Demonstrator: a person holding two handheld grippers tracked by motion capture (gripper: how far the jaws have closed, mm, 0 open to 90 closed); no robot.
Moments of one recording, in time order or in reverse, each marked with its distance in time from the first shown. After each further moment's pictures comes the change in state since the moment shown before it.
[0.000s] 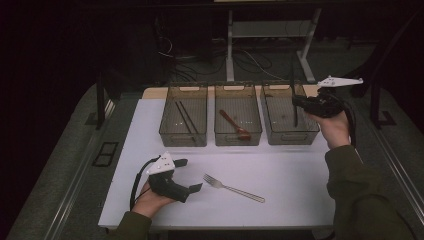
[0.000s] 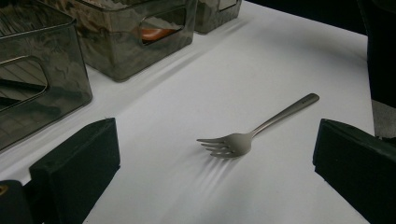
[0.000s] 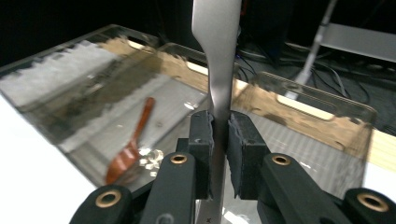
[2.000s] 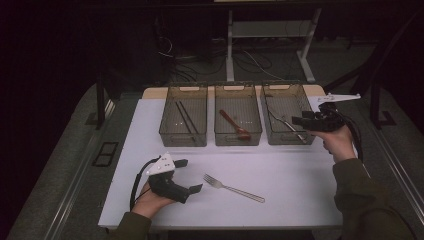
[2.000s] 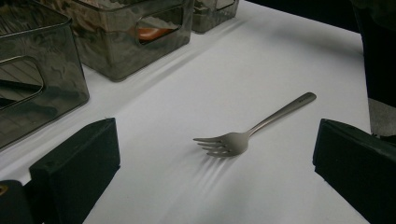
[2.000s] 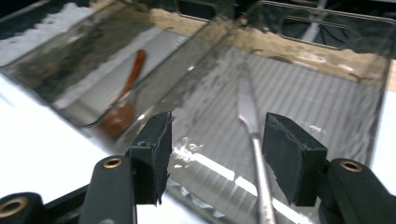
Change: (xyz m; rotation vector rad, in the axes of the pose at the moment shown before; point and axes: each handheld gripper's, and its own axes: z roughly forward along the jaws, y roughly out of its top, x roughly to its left) left arm -0.001 0.000 0.000 0.002 -0.005 0.002; right arm -0.005 -0.050 0.000 0.099 0.035 0.085
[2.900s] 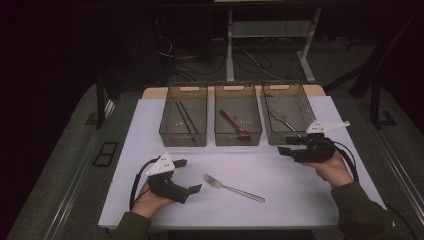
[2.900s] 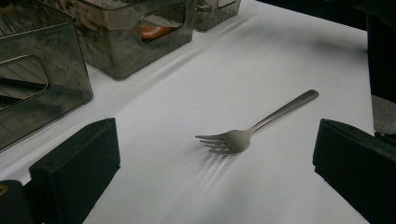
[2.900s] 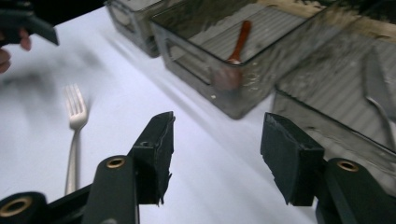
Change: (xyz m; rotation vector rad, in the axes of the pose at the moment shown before) left arm -0.002 0.000 -0.002 0.007 0.012 0.004; right arm 0.068 -0.043 -0.011 0.035 0.231 -0.151
